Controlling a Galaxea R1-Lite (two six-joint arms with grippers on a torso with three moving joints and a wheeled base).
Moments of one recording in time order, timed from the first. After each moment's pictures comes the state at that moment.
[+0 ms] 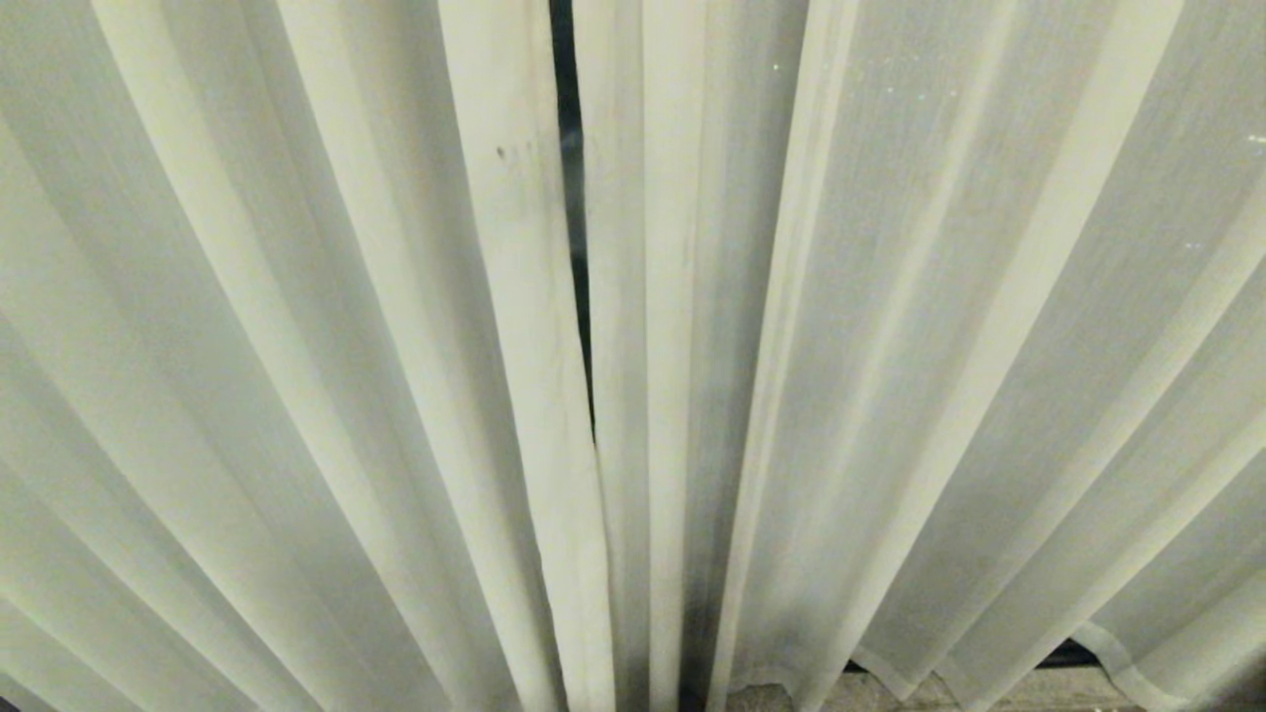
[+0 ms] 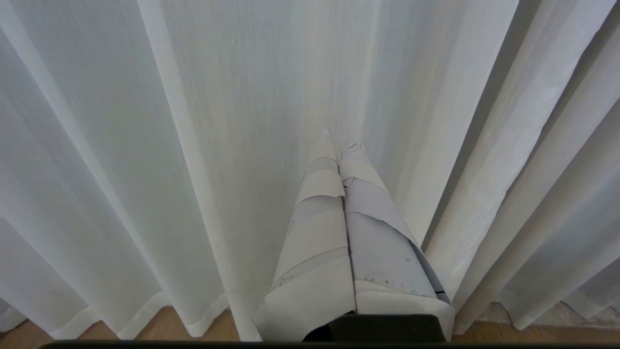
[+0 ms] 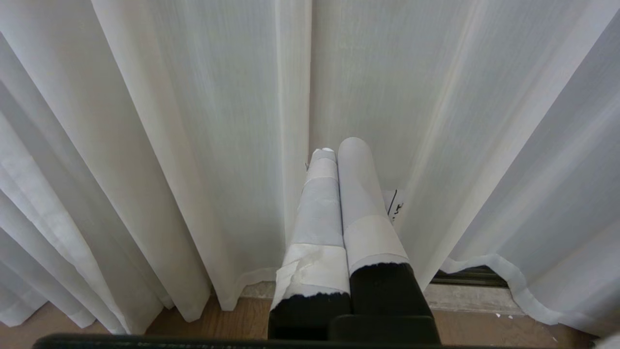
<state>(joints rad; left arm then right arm) 0.00 0.00 0.00 -0.01 0.03 -0.03 0.00 0.00 0.00 0.00 0.02 -0.03</state>
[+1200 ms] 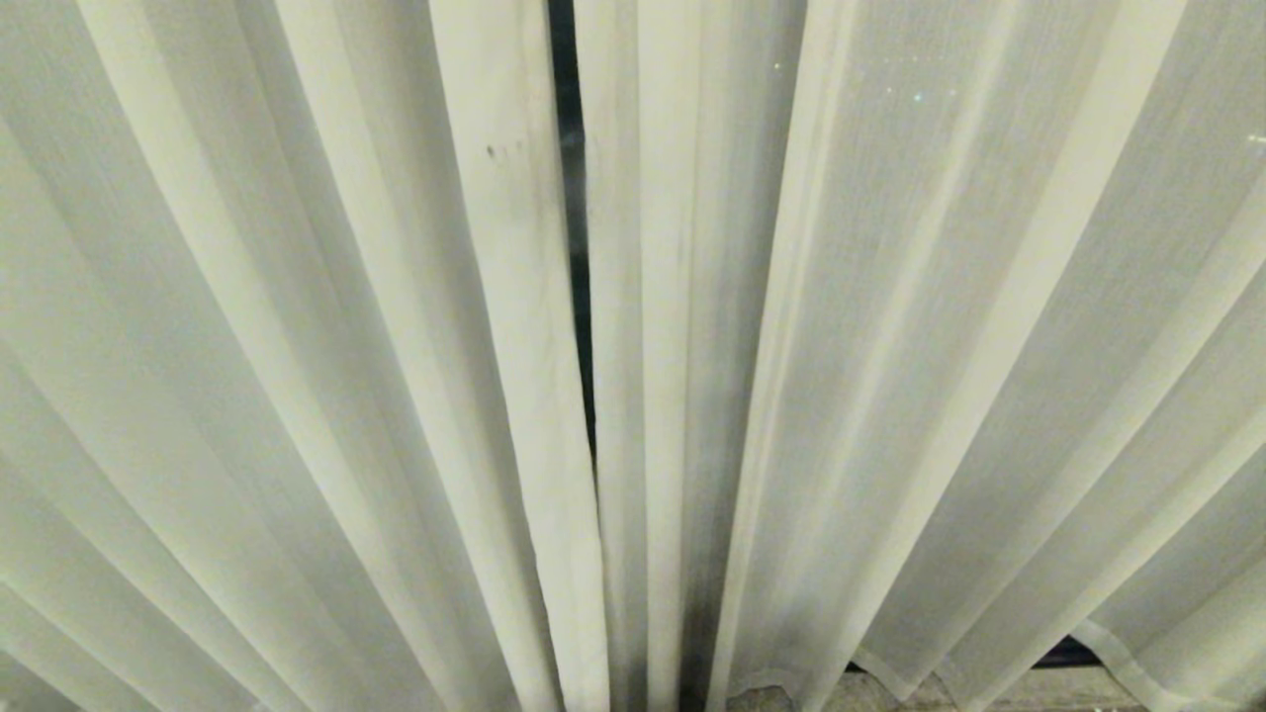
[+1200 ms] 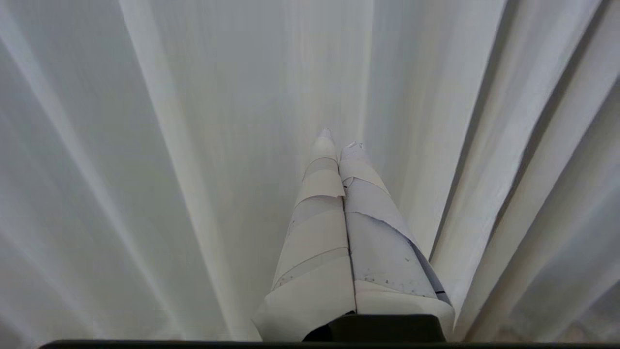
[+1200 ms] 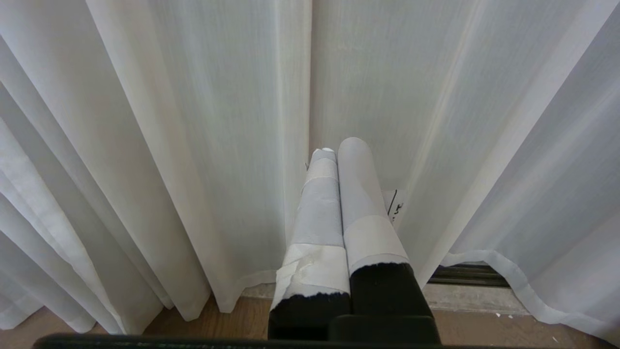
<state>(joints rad) 0.00 0.02 -0.10 -0.01 0.00 0.01 0.00 0.00 0.00 0.00 0.02 -0.03</state>
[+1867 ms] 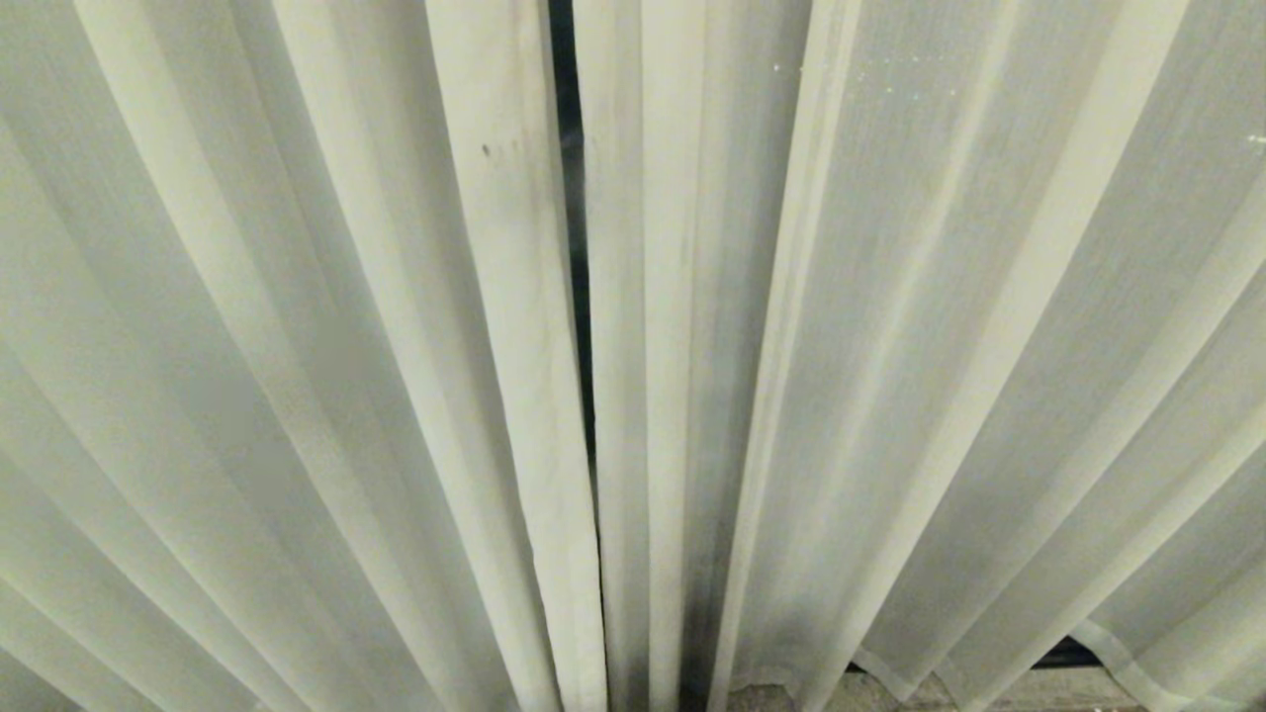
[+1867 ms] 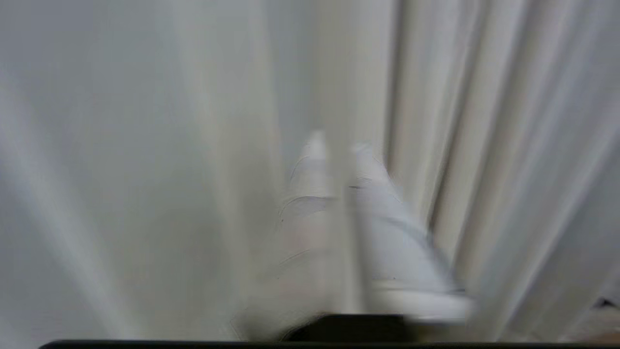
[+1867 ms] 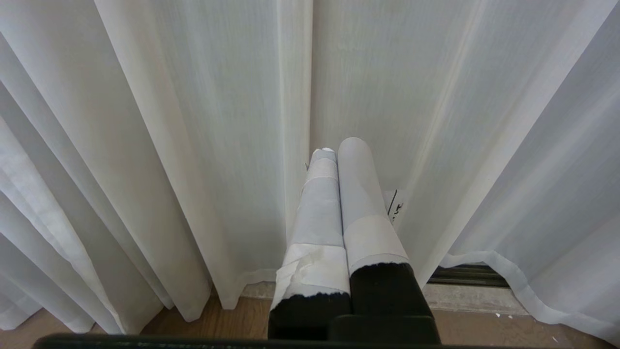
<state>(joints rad) -0.08 0.59 -0.67 -0.10 -0.22 0.00 0.00 0.00 0.00 0.00 0.02 -0.03</state>
